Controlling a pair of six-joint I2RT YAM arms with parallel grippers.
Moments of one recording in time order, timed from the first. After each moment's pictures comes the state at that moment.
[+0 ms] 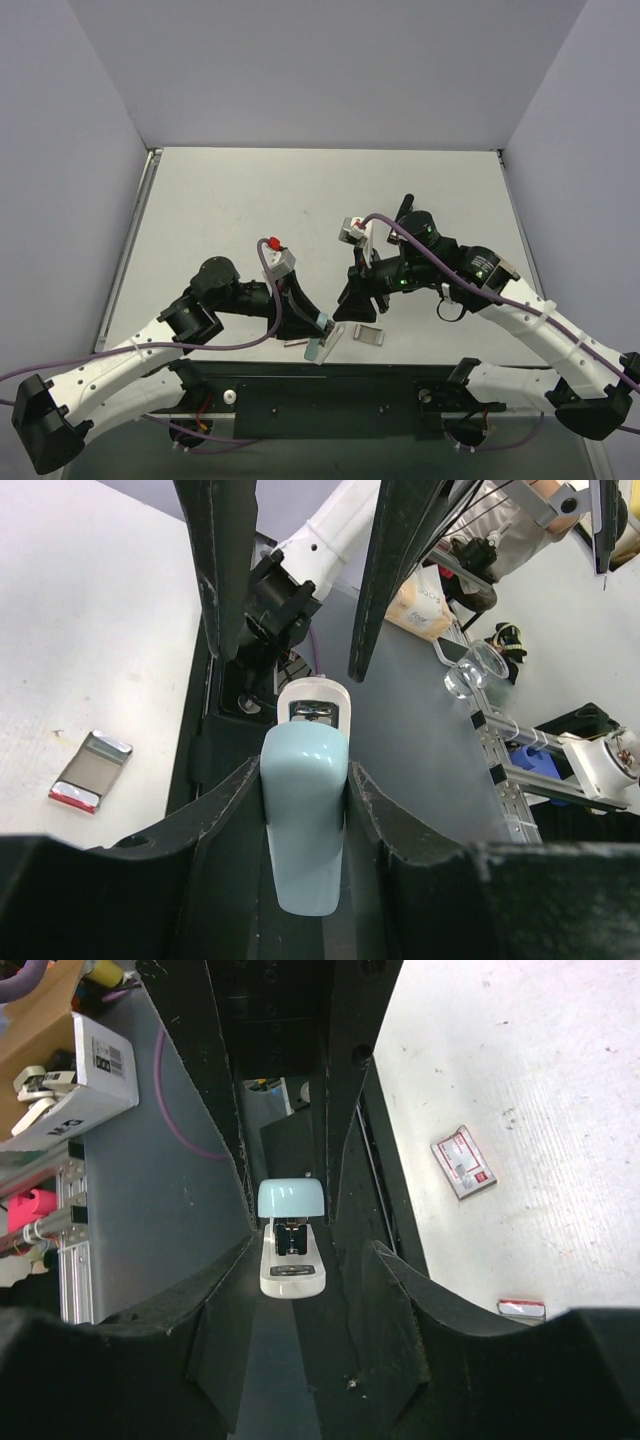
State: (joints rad) left arm -0.84 0.84 0.61 0.21 0.84 -0.54; right arm 0.87 1.06 1.22 -0.73 -0.62 0.13
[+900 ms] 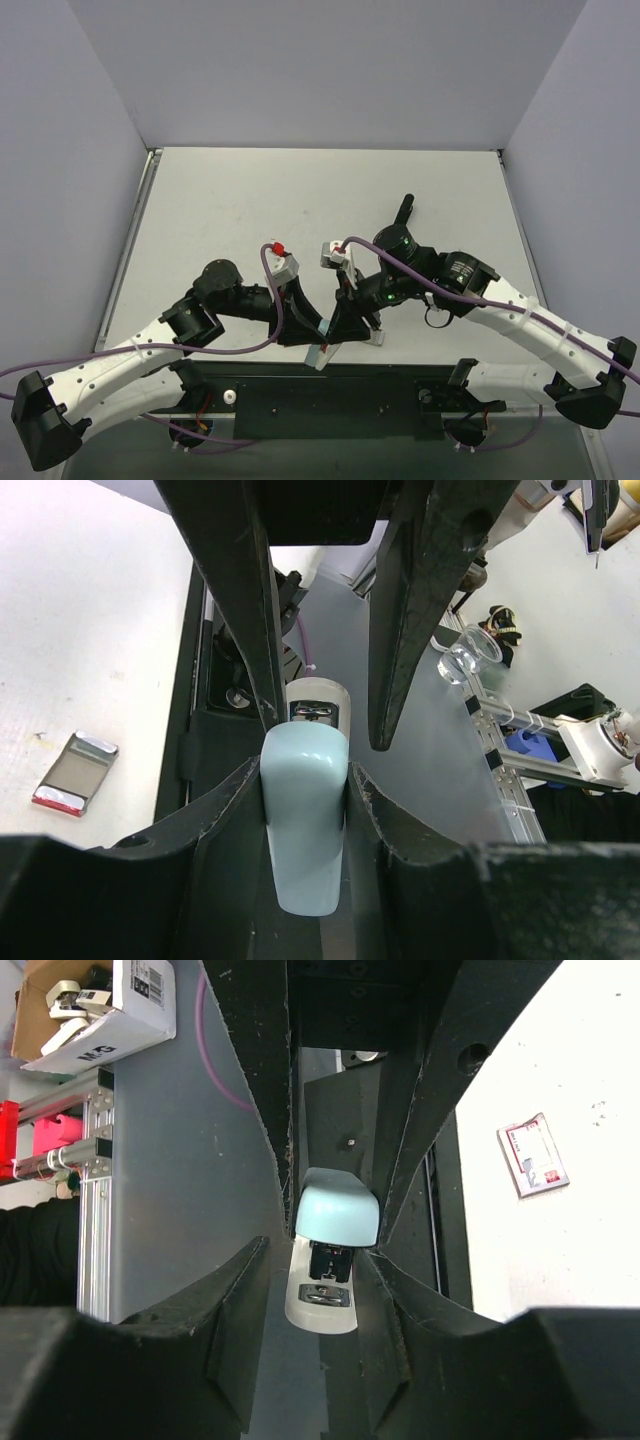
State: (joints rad) left arm -0.88 0.84 0.61 0.20 0.84 -0.51; right arm 0.97 1.11 1.19 -0.73 -0.69 0.07
